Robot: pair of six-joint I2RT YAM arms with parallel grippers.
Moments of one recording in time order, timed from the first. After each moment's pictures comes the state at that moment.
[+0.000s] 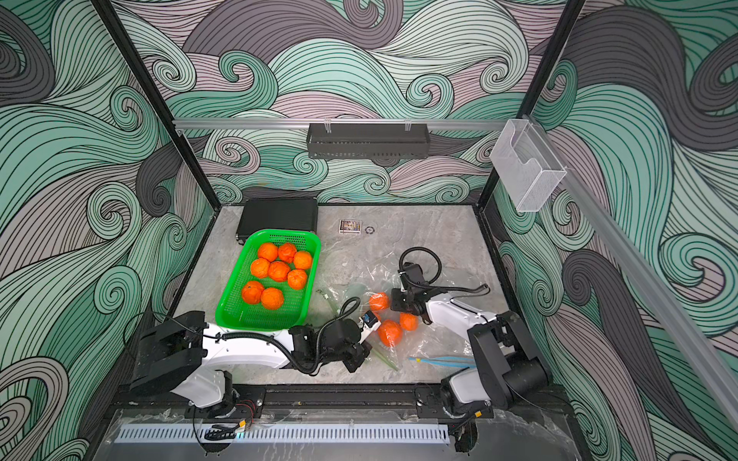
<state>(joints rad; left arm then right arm) -1.24 1.59 0.78 -0.01 -0.08 -0.38 0.41 1.43 0.61 -0.21 -0.04 0.43</state>
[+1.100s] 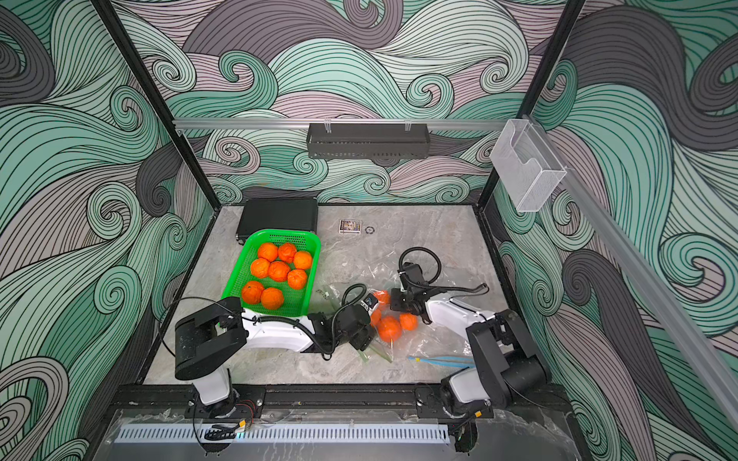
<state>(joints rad) -1.15 1.80 0.91 0.01 -0.28 -0.29 0.41 1.44 0.61 -0.20 -0.05 0.43</state>
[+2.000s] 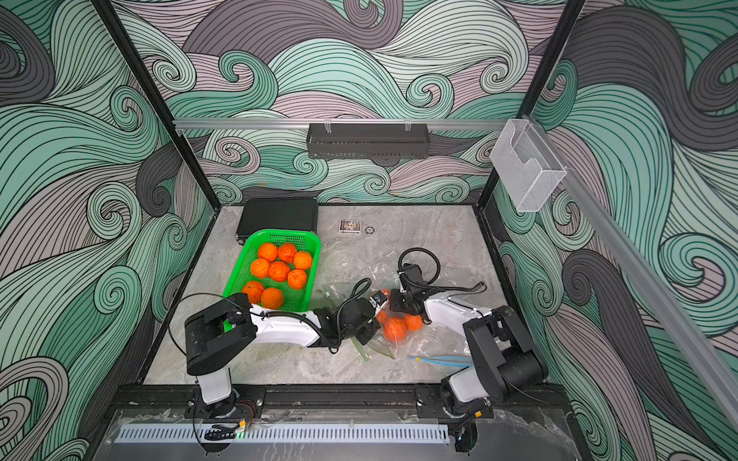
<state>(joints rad) -1.13 1.79 0.91 0.05 -0.19 -0.21 0.41 1.47 0.61 -0.19 -0.05 0.43</state>
